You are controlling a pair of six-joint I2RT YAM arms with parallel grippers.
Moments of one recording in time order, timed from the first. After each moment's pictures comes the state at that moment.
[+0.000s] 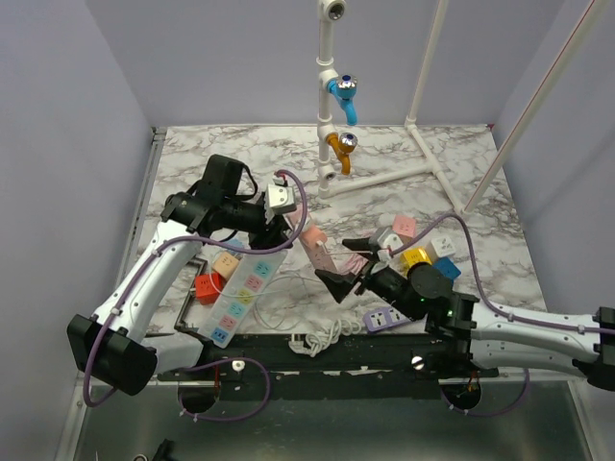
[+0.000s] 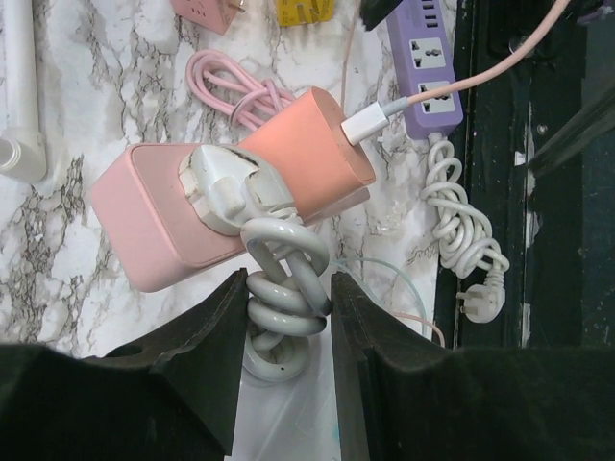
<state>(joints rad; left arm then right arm) -0.41 1.23 1.24 -0.86 0.88 0.65 1.23 0.91 0.51 0.46 0.36 0.01</state>
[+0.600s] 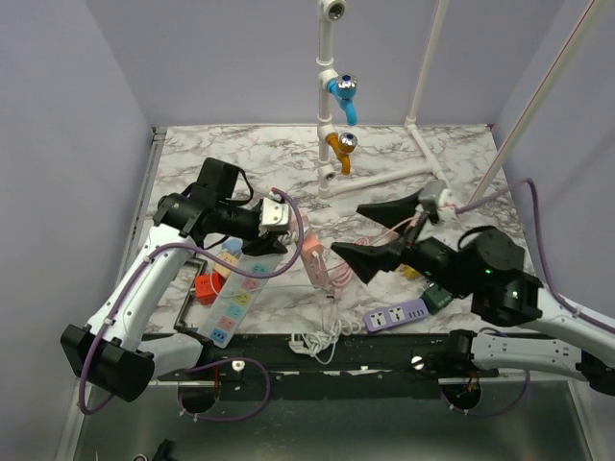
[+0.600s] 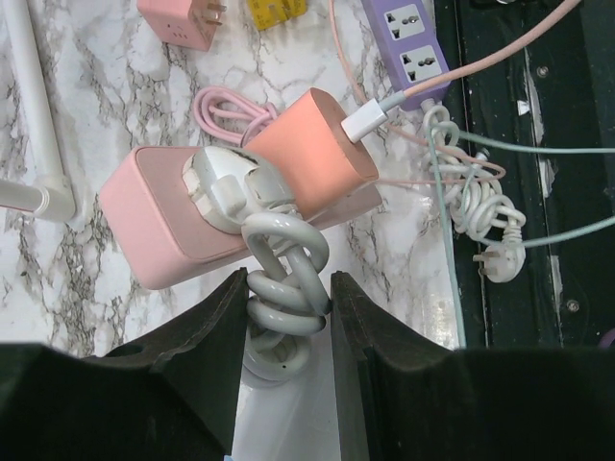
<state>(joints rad) -0.41 1.20 1.27 -1.00 0.91 0.91 1.22 0.75 0.98 0.01 0.19 0.10</state>
